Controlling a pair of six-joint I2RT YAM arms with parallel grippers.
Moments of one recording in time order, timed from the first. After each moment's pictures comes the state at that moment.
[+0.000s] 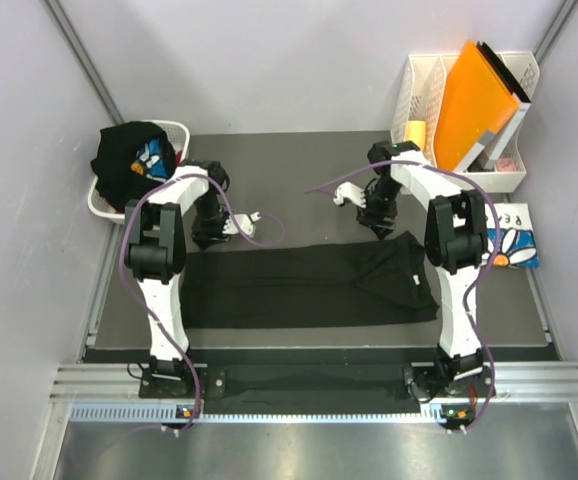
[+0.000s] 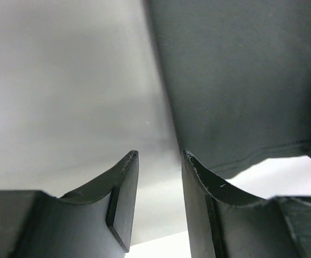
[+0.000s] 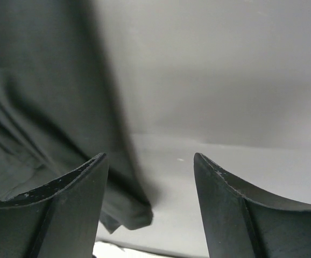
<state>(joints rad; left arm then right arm) -0.13 2.12 1.66 -1.26 0.06 1.55 0.28 2.23 1.90 -1.26 -0.27 -1.22</state>
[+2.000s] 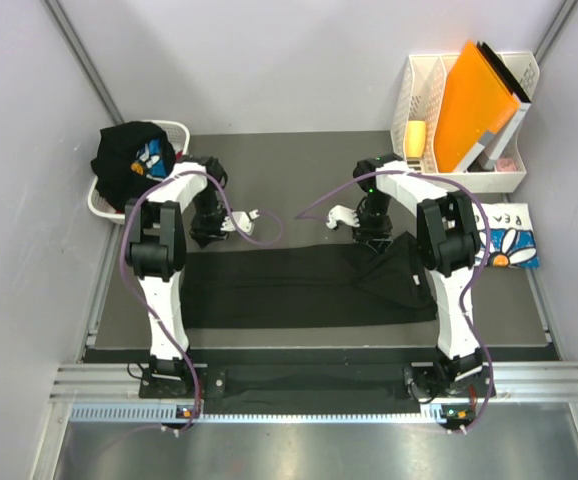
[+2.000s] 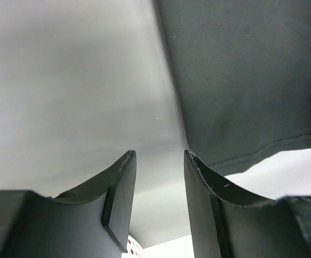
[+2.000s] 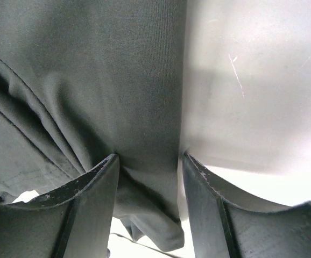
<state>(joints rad) -0.12 2.16 1.72 -1.31 0.08 1.62 0.37 2.24 1.81 -1.33 -0.19 -1.29</state>
